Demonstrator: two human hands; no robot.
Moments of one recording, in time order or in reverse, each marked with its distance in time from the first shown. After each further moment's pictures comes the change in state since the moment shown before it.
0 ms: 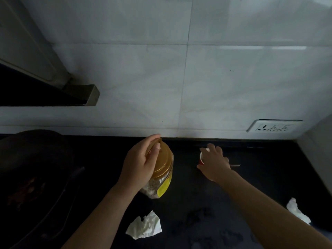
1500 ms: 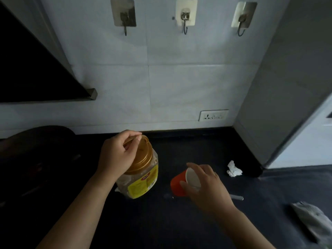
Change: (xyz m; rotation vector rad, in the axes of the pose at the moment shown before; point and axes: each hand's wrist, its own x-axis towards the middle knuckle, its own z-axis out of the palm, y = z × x) left_hand -0.158 0.120 -0.048 0.075 0.172 0.196; right_hand -0.323 0.017 0.007 0.469 0.397 -0.059
